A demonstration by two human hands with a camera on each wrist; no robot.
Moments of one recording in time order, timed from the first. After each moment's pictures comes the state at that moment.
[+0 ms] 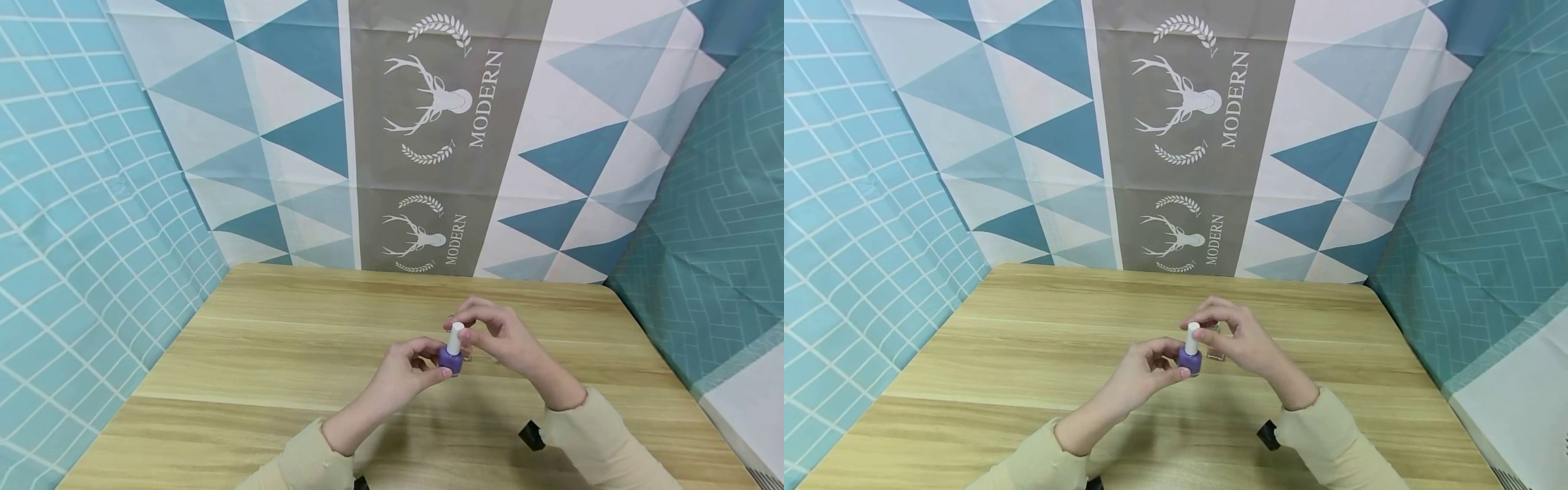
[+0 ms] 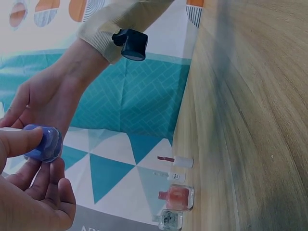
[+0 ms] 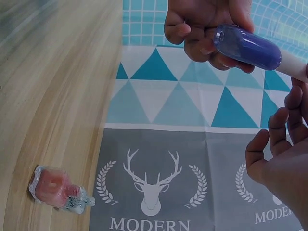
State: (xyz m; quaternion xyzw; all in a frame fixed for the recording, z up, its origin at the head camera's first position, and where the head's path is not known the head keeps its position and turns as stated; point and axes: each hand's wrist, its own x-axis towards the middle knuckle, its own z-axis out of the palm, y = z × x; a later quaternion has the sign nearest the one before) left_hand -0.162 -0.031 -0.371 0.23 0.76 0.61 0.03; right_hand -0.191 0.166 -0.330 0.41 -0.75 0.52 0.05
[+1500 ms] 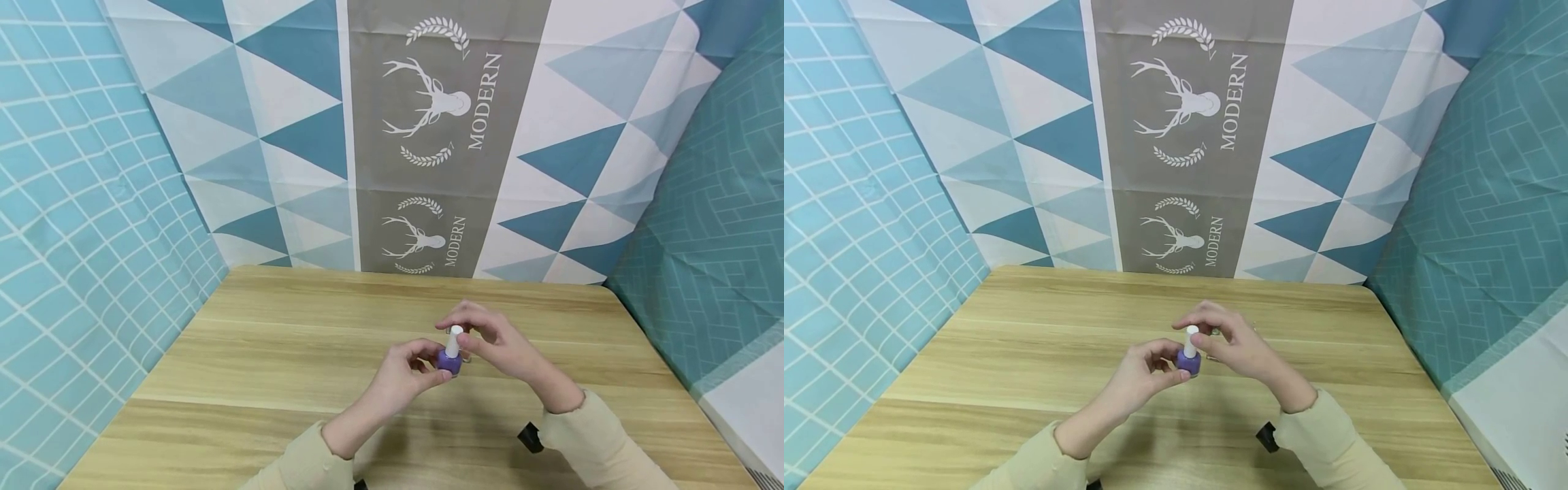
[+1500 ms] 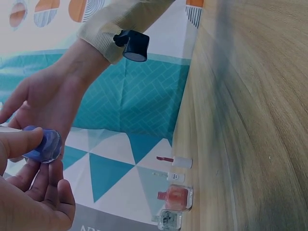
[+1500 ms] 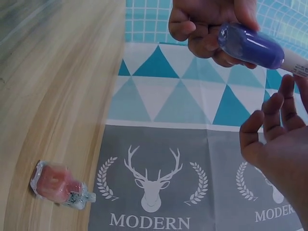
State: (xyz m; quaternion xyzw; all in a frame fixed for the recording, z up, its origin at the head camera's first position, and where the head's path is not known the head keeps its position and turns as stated) left_hand -0.163 -0.031 -0.374 0.22 0.76 0.61 0.02; right_hand -0.189 0.162 -0.332 0.45 -0.74 0.50 0.04
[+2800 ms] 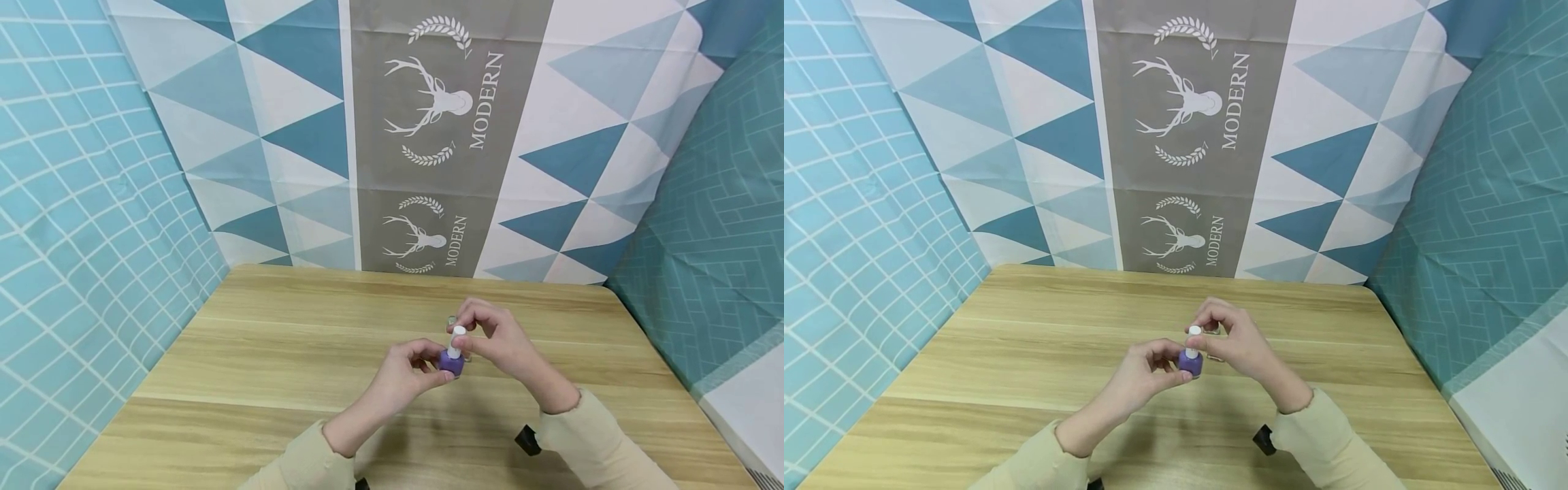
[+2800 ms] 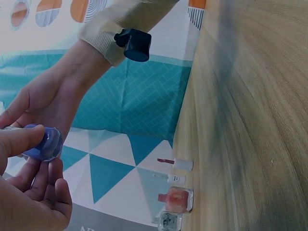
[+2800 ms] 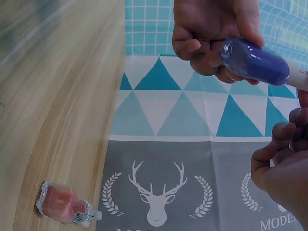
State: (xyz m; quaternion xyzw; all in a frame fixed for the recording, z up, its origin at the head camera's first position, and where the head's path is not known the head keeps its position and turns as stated) left_hand -0.162 -0.030 -0.372 0.21 0.77 0.61 0.03; right_hand -0.191 0.157 -0.335 0.39 -0.73 0.55 0.07
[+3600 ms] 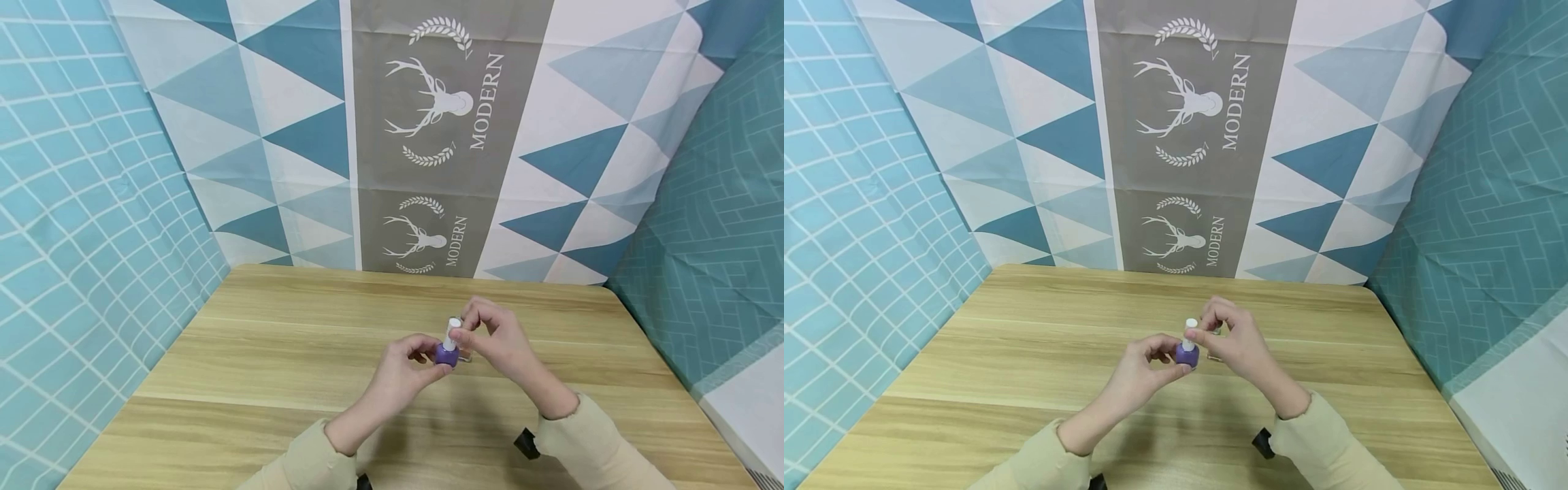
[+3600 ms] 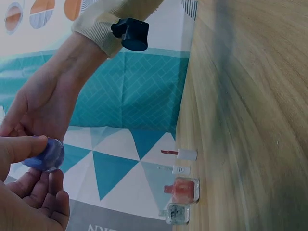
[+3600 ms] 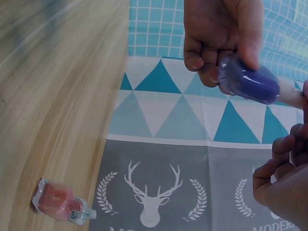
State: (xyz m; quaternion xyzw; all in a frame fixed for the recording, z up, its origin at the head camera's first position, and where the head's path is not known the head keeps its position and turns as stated) left_hand -0.159 -0.030 -0.366 0.21 0.79 0.58 -0.05; right_hand -0.178 0.149 -0.329 0.33 -0.76 0.54 0.13
